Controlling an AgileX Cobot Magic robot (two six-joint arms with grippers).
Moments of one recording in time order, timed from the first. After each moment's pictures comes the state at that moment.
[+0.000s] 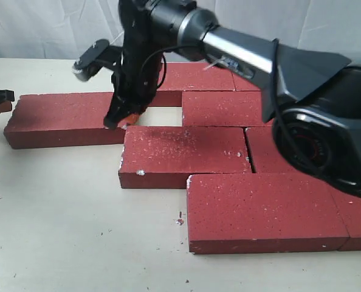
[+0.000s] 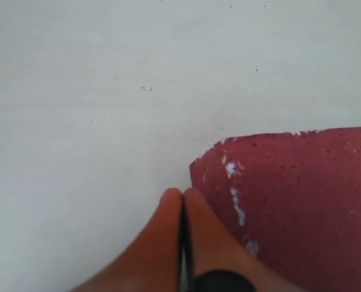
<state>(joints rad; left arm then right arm) 0.35 2.10 -1.18 -1.40 0.52 1.50 0.71 2.41 -2.28 0.13 1.21 -0.50</state>
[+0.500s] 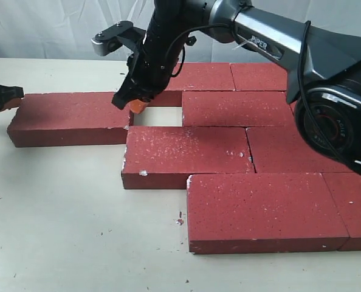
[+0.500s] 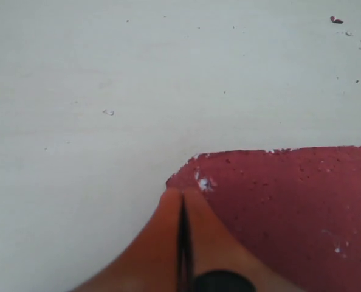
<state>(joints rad) 0.31 2.12 -1.19 -1.55 0.54 1.61 0.62 2.39 -2.25 0.30 1.20 -0.52</state>
